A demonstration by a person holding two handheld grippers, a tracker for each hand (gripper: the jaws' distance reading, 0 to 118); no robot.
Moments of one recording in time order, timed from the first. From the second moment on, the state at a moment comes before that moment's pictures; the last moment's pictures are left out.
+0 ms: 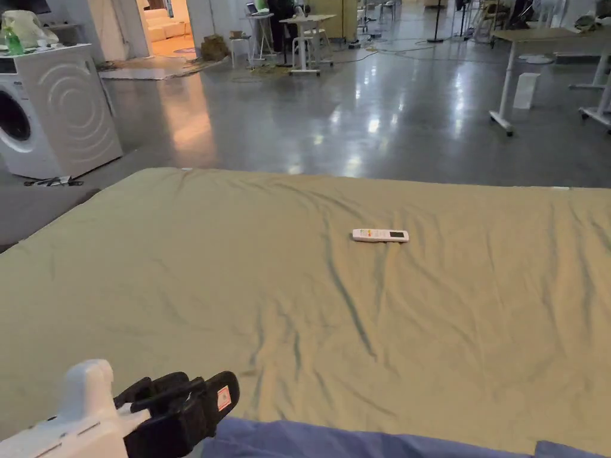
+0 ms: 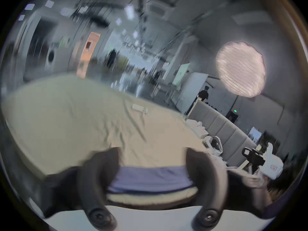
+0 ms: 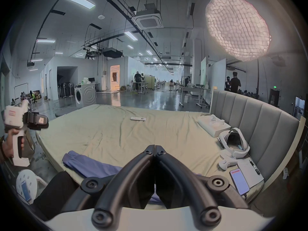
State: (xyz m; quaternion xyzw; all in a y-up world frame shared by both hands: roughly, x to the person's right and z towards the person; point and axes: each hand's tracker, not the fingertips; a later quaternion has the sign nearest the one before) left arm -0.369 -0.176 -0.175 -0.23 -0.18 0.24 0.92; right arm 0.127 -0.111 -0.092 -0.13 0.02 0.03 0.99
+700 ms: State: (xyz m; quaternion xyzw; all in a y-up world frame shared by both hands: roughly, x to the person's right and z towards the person) left arm -0.408 -0.382 -0.287 -0.39 -0.23 0.52 0.72; right arm 0.126 -0.138 -0.116 -0.23 0.00 -0.02 0.97
